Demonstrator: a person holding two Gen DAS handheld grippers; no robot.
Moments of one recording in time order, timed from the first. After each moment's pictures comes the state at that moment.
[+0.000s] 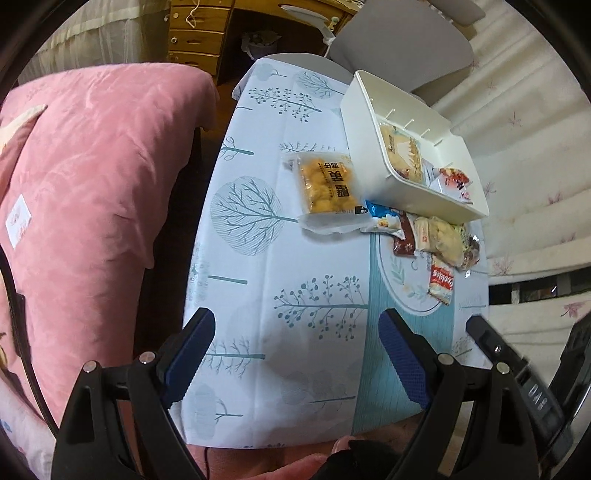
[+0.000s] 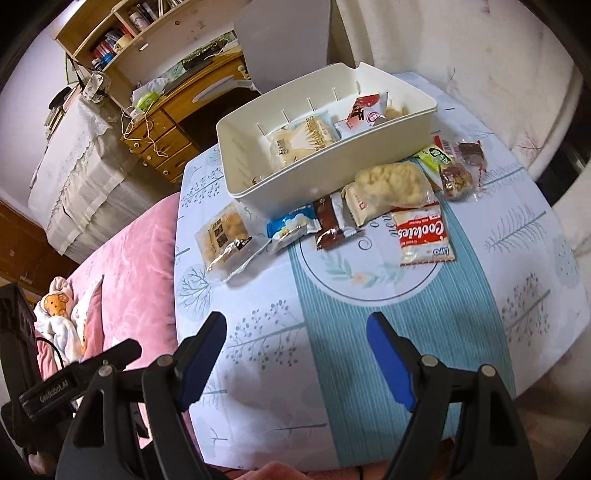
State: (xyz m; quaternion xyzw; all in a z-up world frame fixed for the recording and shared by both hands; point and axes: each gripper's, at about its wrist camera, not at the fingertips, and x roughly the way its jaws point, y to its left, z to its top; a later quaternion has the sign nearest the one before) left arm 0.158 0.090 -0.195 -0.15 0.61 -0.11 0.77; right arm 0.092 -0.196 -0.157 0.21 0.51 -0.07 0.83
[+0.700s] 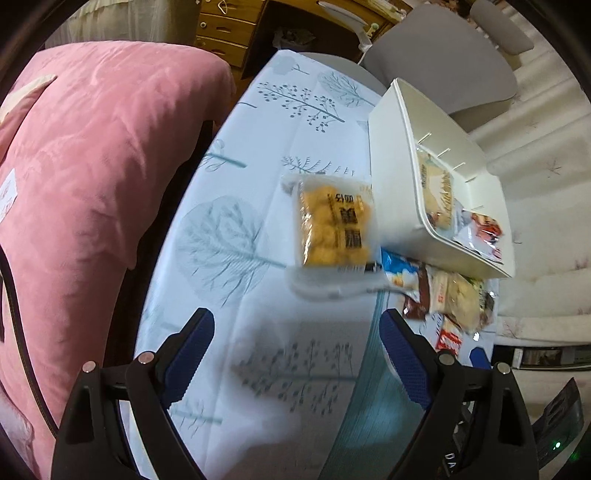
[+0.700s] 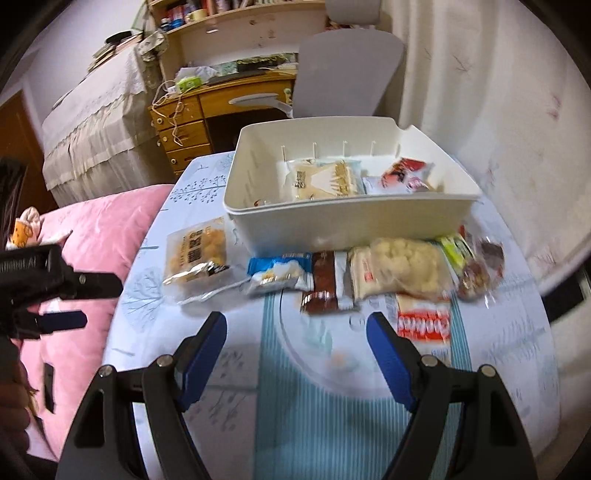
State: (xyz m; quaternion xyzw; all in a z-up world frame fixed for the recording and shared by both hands) left arm 0.233 0.049 -0.250 -0.20 0.61 -0.05 0.76; right arm 0.138 -0.185 -0.200 0.02 0.44 -0.04 0.90
